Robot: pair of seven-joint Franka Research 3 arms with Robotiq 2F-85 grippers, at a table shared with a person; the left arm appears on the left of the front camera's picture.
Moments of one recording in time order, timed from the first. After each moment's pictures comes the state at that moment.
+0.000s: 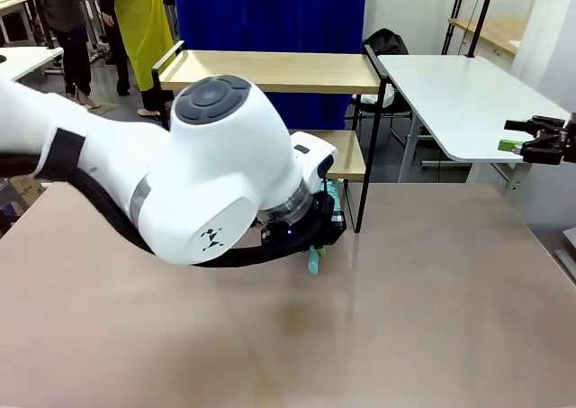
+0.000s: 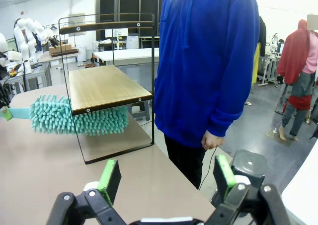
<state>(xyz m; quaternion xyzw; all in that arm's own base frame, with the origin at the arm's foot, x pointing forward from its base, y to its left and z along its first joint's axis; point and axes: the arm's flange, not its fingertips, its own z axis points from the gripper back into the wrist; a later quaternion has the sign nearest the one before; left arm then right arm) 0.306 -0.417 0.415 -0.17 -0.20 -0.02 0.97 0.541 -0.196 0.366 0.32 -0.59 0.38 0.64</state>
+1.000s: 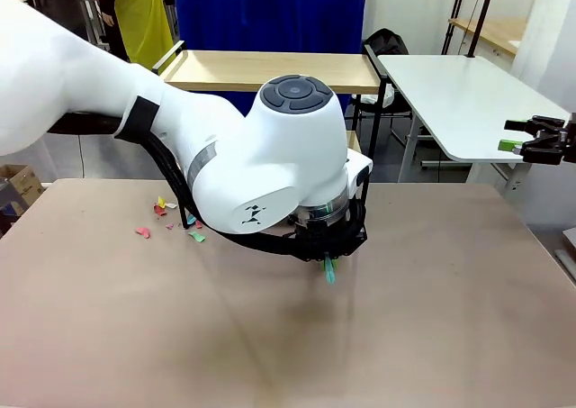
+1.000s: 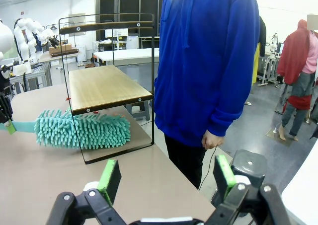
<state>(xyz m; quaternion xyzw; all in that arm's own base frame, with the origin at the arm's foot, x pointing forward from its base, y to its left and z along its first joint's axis) 0.323 -0.462 0.397 -0.10 -0.15 -0.01 0.98 0.541 -0.196 0.366 0.32 -0.59 0.38 0.64</state>
